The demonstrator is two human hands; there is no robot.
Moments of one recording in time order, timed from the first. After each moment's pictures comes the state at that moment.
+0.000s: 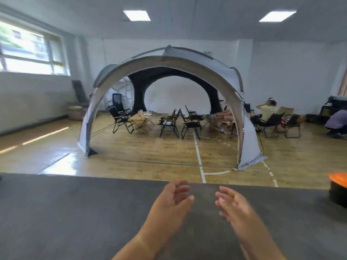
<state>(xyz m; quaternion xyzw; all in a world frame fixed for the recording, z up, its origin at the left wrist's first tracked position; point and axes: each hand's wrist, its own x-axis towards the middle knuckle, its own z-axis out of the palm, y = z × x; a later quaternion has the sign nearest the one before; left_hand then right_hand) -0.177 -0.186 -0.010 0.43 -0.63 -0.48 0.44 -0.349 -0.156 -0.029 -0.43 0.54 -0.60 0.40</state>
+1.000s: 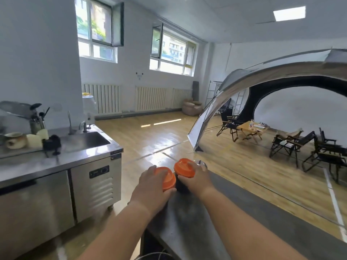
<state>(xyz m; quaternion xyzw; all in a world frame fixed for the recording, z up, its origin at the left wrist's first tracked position) 0.461 -0.218 -0.022 0.80 -0.53 -0.06 0.28 0.349 -0.351 -0.029 -0.78 0.46 -0.26 0.34</state>
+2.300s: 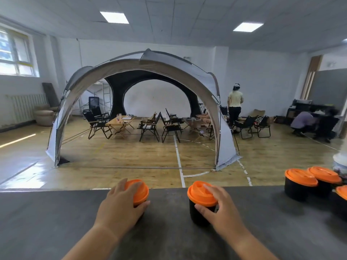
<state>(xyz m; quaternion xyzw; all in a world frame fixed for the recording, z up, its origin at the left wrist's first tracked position) -0.173 -0.247 -0.028 0.60 -0.76 -0.06 0.23 -0.442 -0.188 -0.063 -0.60 0.67 -0.41 0.13</state>
